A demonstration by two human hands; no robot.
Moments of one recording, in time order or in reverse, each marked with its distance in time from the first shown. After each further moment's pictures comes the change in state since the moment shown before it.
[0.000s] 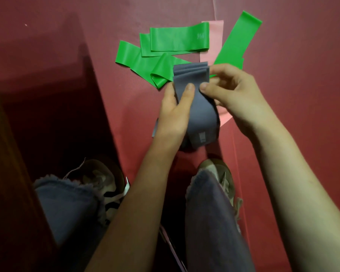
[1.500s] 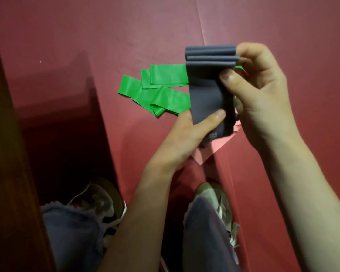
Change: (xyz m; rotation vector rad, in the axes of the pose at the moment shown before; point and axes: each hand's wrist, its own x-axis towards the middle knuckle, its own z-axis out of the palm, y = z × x) left_hand -0.010 0.040 0.017 -0.096 -0.421 -0.008; right_hand -0.002 -0.053 -0.009 0.168 0.019 -0.459
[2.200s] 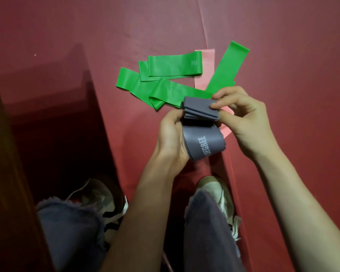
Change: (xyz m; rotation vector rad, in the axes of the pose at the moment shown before) left_hand -0.001 -0.008 -0.008 -0.405 0.228 -0.407; right_hand -0.030 0.056 -0.024 -0.193 -0.015 0.122
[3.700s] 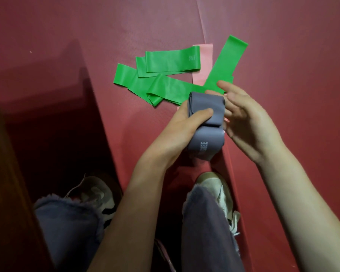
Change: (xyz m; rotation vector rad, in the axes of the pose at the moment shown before) left_hand 0.002 -0.005 -0.004 0.461 -0.188 0.239; right_hand -0.009 -0.017 -0.001 0.476 0.051 0.481
